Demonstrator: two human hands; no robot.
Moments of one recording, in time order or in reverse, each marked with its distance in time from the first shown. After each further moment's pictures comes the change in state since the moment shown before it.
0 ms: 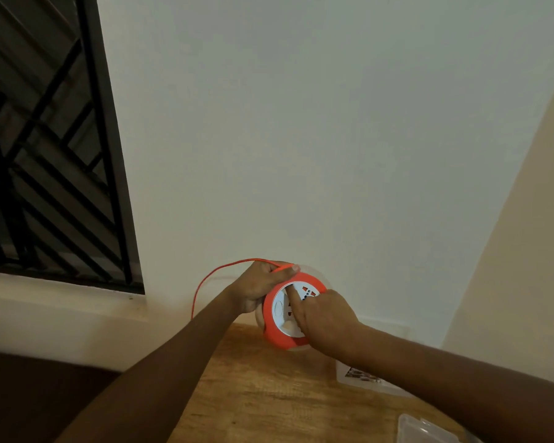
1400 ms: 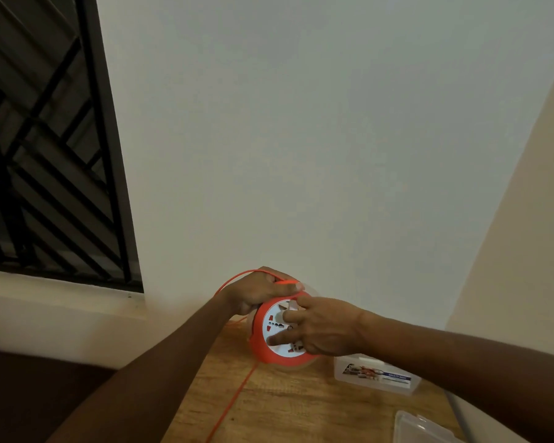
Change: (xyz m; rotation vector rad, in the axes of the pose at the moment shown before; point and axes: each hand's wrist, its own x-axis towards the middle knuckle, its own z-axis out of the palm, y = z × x) left_hand -0.013 0.003 -0.005 0.225 -0.171 -0.119; right_hand -0.012 0.020 -0.029 -0.510 0.074 -0.773
